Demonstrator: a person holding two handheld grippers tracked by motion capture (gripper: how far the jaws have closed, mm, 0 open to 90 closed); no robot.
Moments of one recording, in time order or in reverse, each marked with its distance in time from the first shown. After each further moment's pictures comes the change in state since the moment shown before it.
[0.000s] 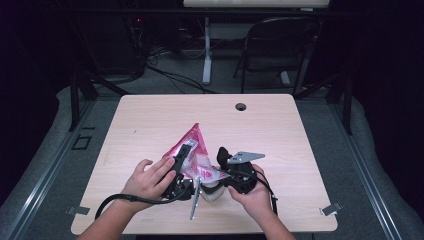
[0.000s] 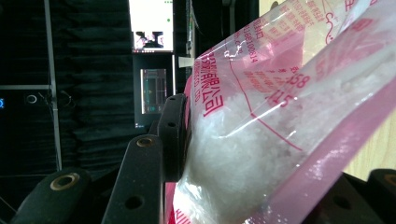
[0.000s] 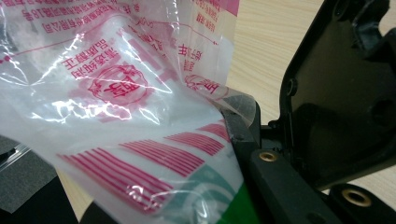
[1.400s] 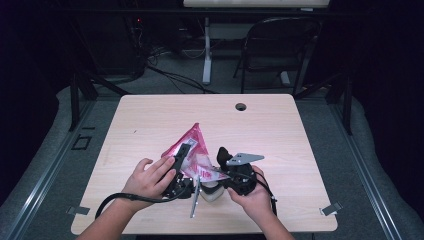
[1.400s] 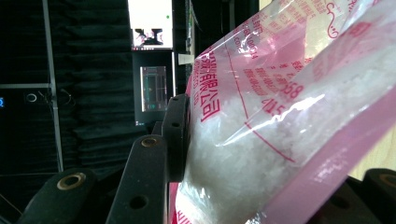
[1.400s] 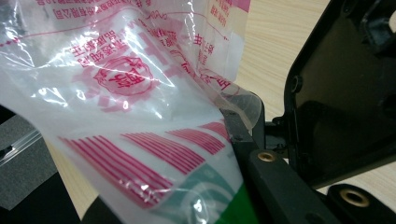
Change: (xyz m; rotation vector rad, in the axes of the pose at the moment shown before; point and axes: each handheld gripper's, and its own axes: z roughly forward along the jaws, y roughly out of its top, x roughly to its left) left arm 0.000 -0.001 0.004 0.013 0.003 0.011; right arm 0.004 -0.001 -0.001 0.004 -0.007 -0.013
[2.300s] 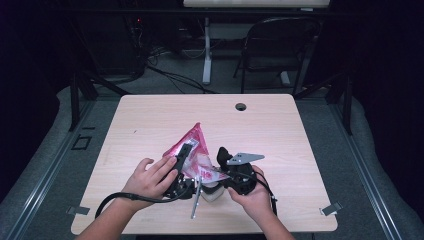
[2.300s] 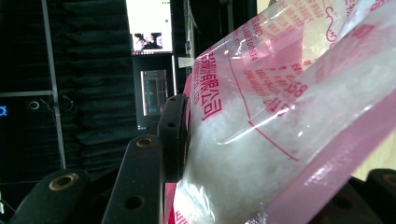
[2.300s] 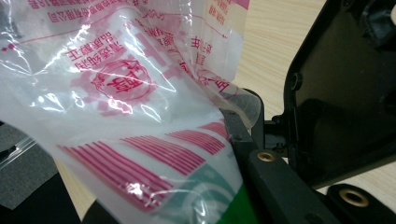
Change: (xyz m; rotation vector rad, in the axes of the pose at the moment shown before) left arm 0.001 0.003 -0.001 -0.006 -0.010 0.029; right arm -0.002 -0.001 0.002 0.006 0.011 0.015
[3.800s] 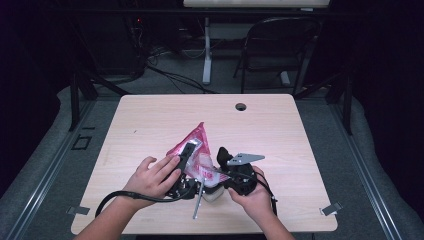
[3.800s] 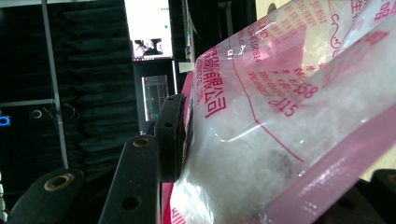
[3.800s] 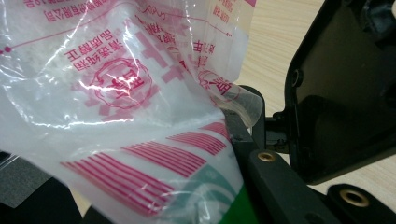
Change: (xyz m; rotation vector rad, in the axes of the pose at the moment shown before) left arm 0.006 0.006 -0.001 -0.016 -0.002 0.026; right arm 0.000 -0.001 -0.001 0.002 0.003 -0.002
